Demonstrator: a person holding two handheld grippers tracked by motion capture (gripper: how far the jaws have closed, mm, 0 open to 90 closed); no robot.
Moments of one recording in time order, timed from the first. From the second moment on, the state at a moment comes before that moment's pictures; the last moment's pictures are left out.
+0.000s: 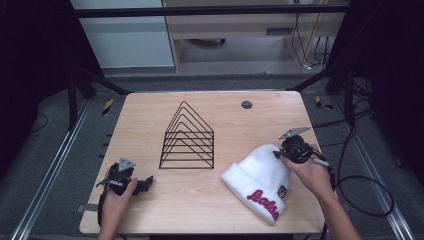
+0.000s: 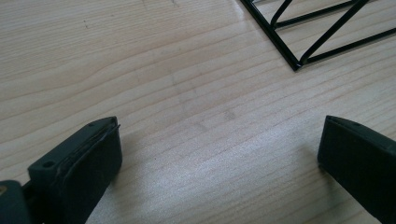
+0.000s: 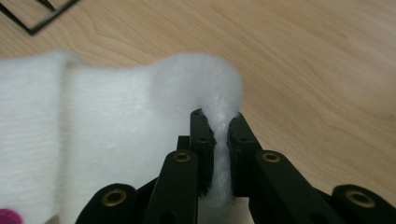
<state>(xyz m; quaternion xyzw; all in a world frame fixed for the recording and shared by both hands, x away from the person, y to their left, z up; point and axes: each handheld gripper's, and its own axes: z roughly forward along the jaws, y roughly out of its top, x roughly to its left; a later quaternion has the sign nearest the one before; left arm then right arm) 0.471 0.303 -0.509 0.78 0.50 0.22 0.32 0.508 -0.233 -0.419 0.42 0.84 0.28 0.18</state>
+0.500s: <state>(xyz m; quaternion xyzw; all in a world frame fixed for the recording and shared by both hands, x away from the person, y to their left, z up) 0.471 0.303 -0.508 0.78 0.49 0.22 0.32 0.456 -0.199 -0.356 0.33 0.84 0.36 0.24</state>
